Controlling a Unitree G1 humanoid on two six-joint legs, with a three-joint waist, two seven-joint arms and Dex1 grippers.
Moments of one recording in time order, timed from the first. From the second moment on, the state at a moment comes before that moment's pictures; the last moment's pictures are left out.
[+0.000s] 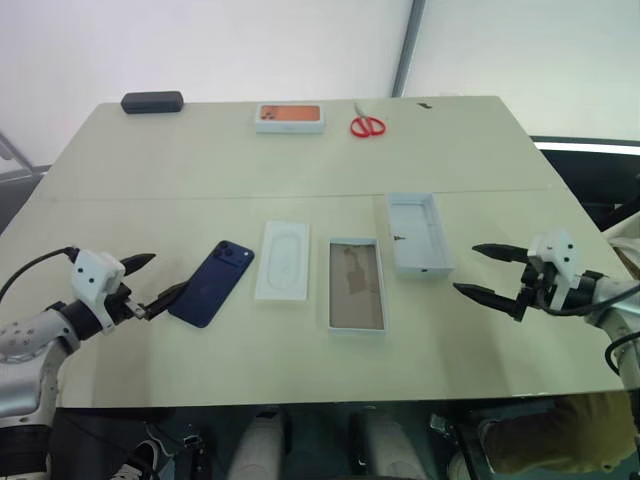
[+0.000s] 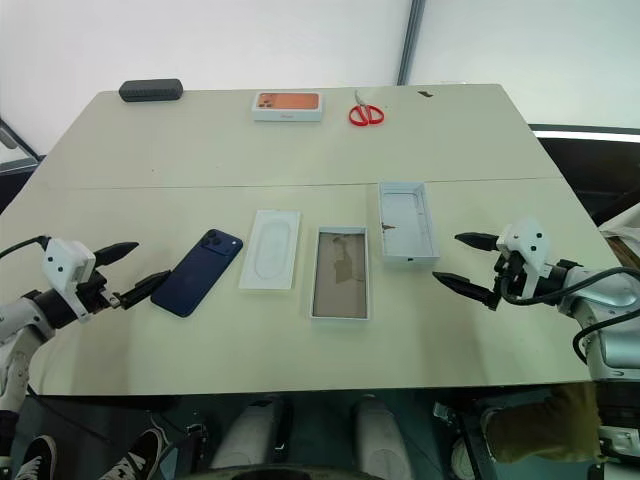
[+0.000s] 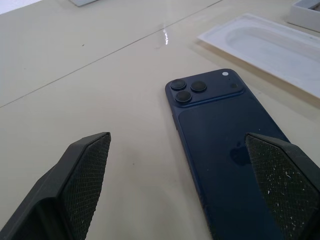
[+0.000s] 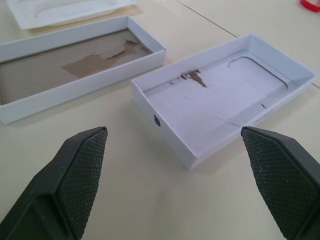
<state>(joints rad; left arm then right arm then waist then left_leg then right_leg) 0.00 0.74 0.35 0.10 -0.40 0.06 -0.91 -0.15 -0.85 -0.25 0.12 0.41 0.16 1.15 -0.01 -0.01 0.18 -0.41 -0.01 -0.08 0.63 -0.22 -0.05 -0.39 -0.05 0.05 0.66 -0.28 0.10</state>
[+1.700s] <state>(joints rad) -0.15 0.53 0.28 -0.28 -0.77 0.83 -0.56 -0.34 -0.84 -0.04 -0.05 0.37 0.20 1.21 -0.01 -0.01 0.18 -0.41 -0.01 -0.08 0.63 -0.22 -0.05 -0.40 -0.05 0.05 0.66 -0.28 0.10</state>
